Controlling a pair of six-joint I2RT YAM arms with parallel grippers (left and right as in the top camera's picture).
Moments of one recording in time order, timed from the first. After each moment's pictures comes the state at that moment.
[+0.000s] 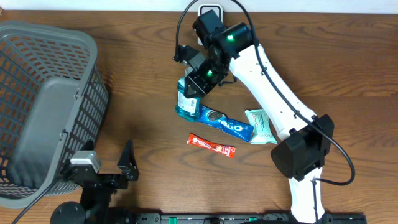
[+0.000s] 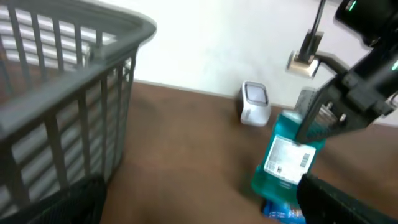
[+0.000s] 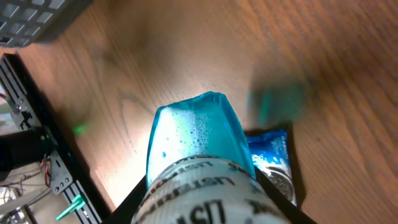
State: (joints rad) left arm 0.08 0.02 0.55 -0.66 0.18 -0.20; right arm 0.57 2.16 2.19 -1.37 -0.46 -0.24
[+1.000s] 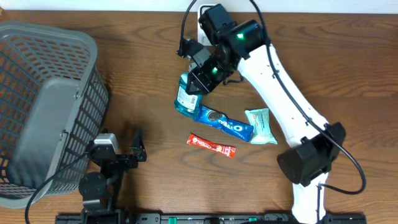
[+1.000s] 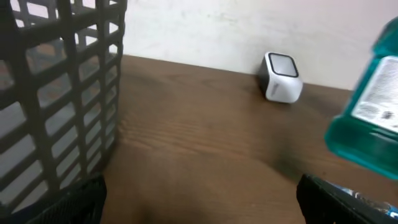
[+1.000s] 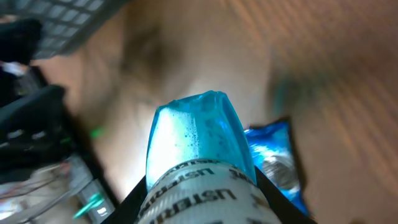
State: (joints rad) left arm 0.08 0.04 0.05 -0.18 0.17 -0.16; right arm 0.56 2.09 2.21 -1.41 -0.49 -0.20
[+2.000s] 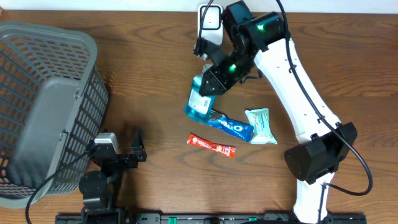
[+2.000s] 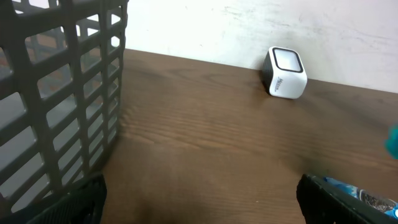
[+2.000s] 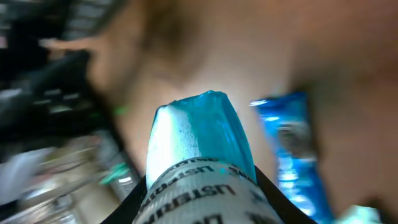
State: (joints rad) left arm 0.08 0.06 0.05 -0.18 0.17 -0.16; right arm 0.47 2.07 2.21 -1.52 -0.55 -0.30
